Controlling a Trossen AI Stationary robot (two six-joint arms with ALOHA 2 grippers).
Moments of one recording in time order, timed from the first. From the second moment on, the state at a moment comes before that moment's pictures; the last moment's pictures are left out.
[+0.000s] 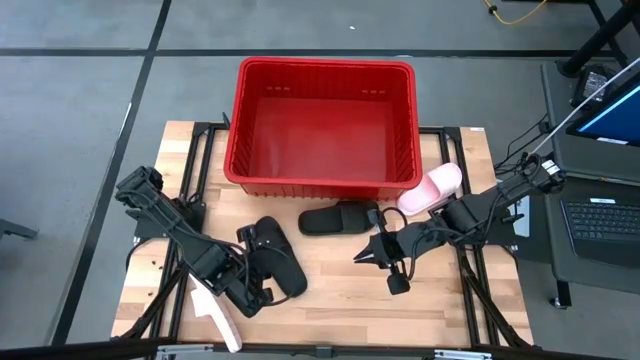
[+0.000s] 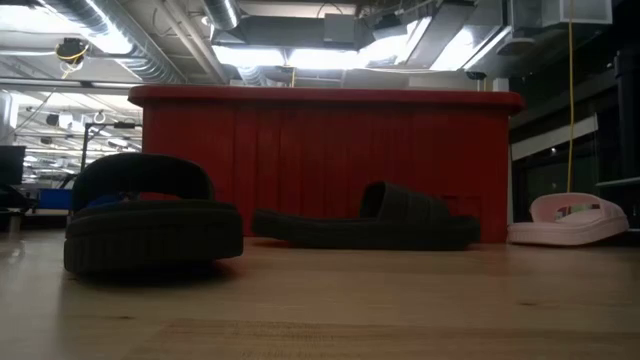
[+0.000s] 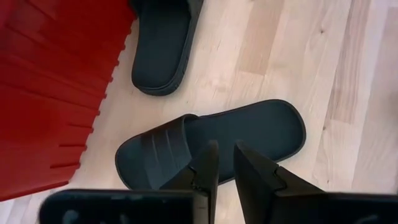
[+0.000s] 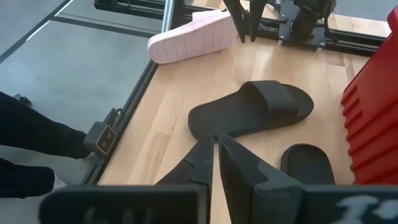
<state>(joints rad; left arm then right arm) -0.69 1.67 1.57 -1.25 -0.56 -0.91 0.49 1.39 1.30 -0.51 0.18 0.13</state>
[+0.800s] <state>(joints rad) -0.69 1.67 1.42 -1.24 -0.53 -1.10 0.49 1.41 1.30 -0.50 0.18 0.16</state>
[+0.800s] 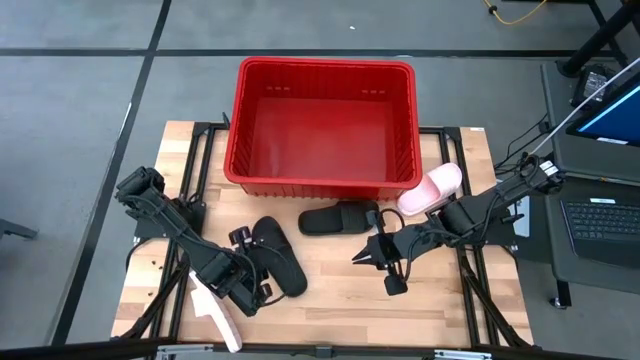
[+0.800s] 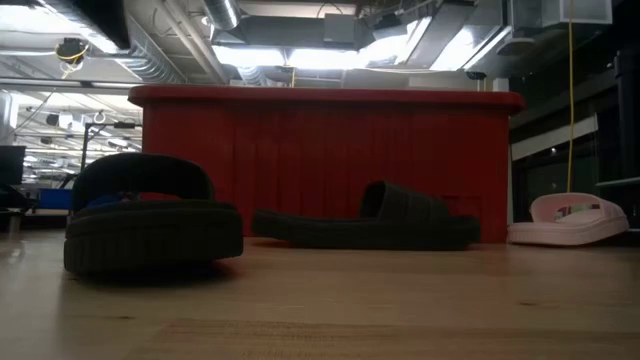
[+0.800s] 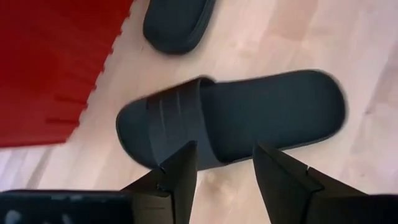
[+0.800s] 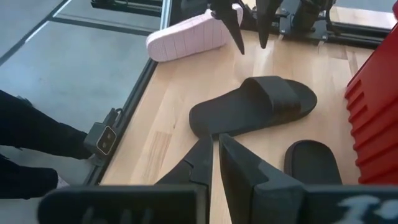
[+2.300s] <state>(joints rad) -0.63 1.68 1.04 -0.88 -0.63 -1.15 0.49 1.49 1.30 -0.44 0.18 0.15</state>
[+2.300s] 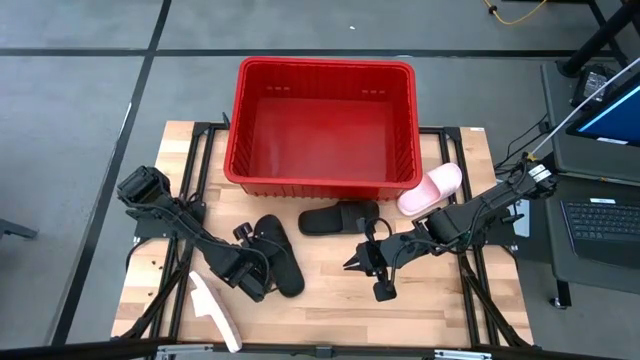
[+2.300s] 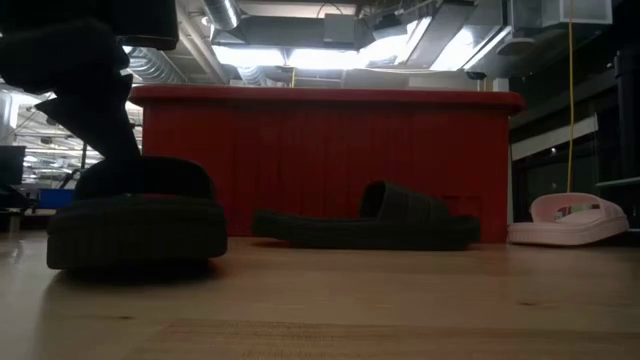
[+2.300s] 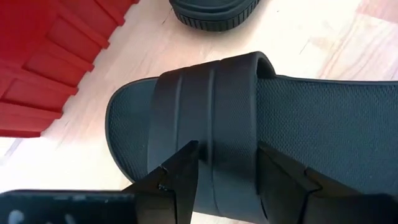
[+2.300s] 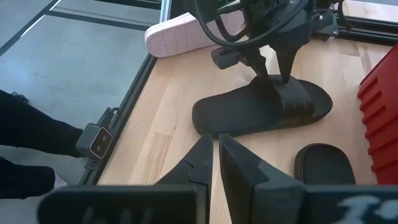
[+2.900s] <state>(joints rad) -0.67 1.68 1.05 -0.86 -0.63 -1.15 0.49 1.49 1.30 -0.44 0.15 0.16</state>
